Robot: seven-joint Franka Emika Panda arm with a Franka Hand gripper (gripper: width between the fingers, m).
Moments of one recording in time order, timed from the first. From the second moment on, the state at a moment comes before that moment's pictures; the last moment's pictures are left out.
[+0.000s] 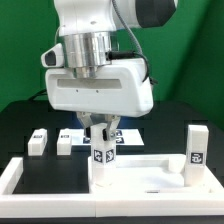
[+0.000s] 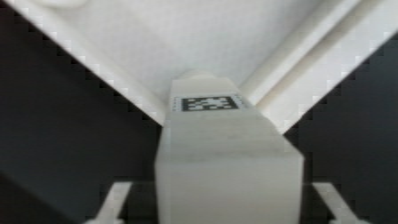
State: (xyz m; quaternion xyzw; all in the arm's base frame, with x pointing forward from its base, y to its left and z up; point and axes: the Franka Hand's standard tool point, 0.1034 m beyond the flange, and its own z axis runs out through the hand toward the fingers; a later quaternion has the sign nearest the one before) arm 0.632 -0.062 0.114 -0.89 0.46 -0.01 0.07
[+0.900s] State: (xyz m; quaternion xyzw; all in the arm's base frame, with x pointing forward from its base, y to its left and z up) arm 0.637 -0.054 0.116 -0.82 0.57 0.00 0.08
